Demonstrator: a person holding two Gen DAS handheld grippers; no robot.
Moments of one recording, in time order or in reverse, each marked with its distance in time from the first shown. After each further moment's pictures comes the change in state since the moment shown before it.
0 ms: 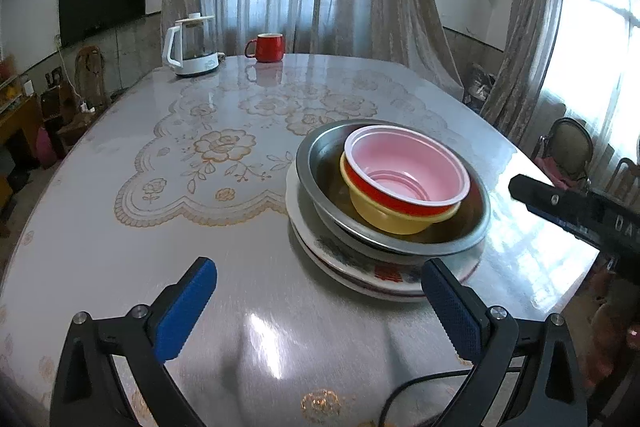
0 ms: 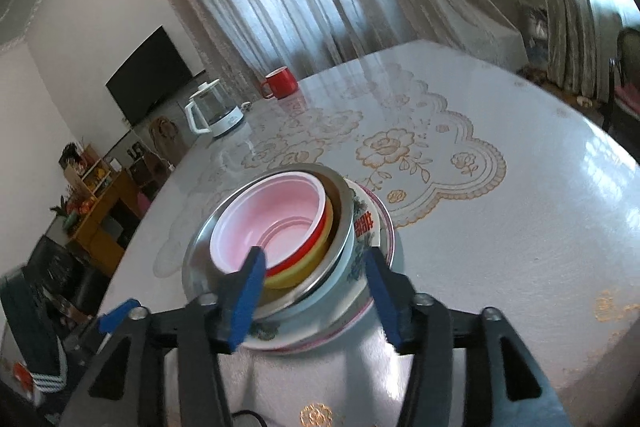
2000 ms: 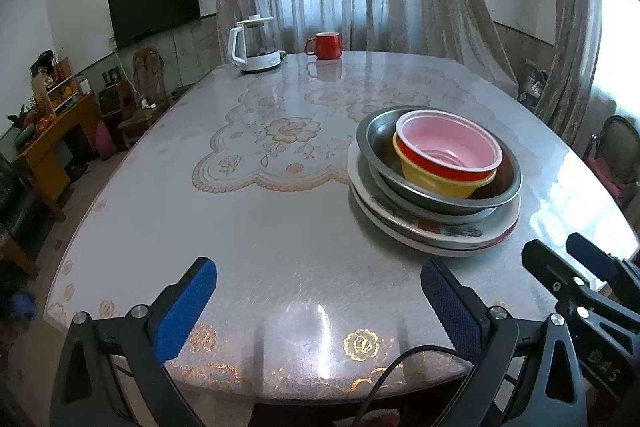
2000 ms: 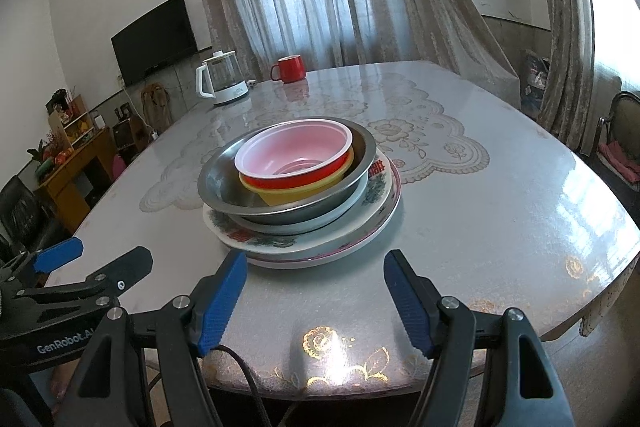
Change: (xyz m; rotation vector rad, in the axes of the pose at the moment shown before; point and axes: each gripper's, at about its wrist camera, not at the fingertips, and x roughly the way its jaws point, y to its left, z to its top) left arm -0.036 0.000 -0.028 -0.024 0.016 0.242; right arm -0.026 0.044 -0.068 -0.177 -0.020 -0.123
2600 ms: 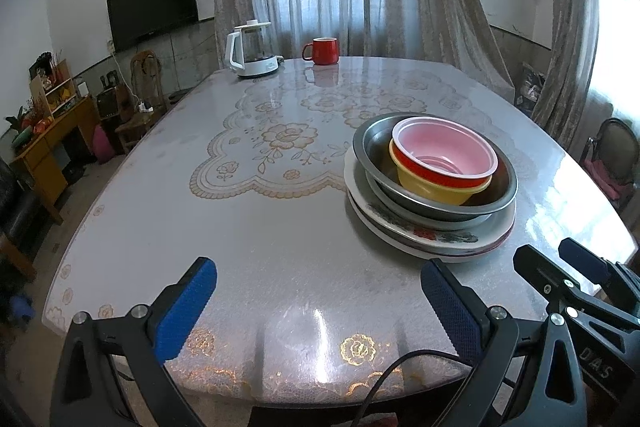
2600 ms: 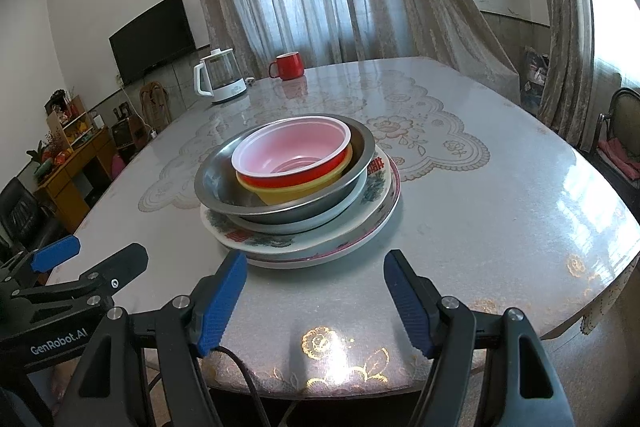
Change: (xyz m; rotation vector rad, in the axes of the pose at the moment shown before) left arm -0.004 0.000 0.002 0.001 -0.021 -0.013; right arm 0.001 -0.002 0.000 0.009 0.012 -0.001
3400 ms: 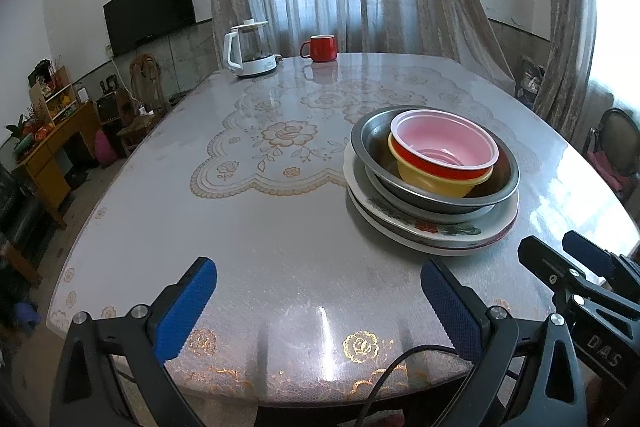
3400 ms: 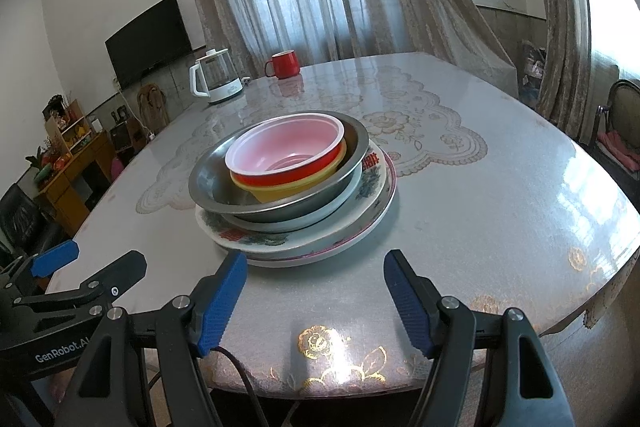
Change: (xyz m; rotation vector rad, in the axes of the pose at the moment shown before) left arm 0.003 -0.004 -0.002 0.029 0.006 0.013; right arm 0.003 -0.006 -0.002 0.024 0.007 0.003
